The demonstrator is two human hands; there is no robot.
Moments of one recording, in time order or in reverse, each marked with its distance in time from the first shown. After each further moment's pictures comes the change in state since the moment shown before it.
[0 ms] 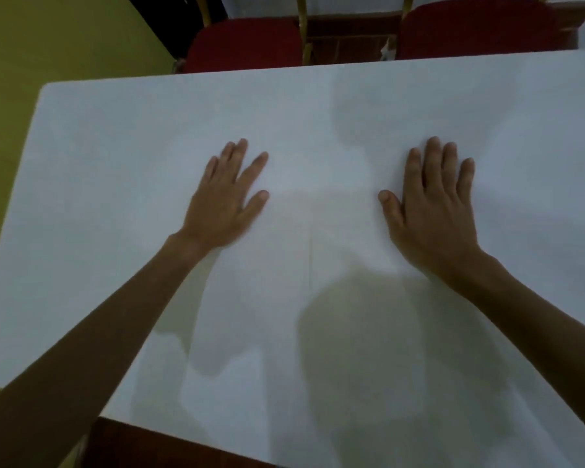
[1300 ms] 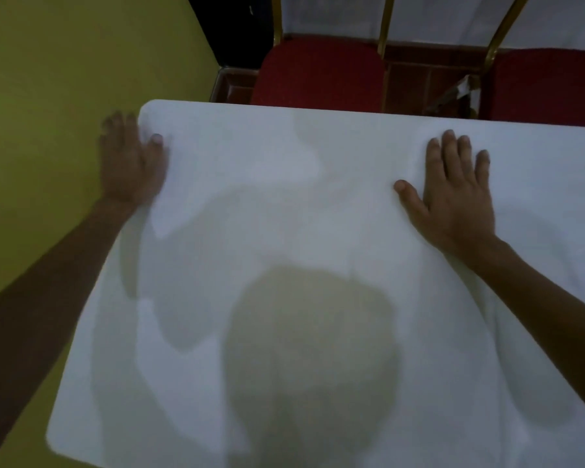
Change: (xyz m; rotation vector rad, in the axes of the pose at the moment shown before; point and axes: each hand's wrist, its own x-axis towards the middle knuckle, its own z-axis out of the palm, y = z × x) left_hand -0.010 -0.401 -0.044 -0.113 0.212 -0.606; right_hand 0.149 -0.194 0.028 -0.064 0.065 -0.048
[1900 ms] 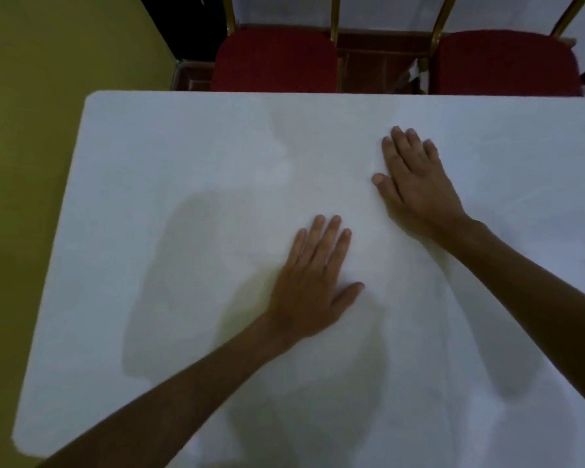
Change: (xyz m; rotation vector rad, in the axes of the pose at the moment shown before) left_hand -0.273 0.256 0.054 -0.067 -0.226 0.759; right_hand -0.034 0.035 -0.012 0.109 -0.148 -0.104
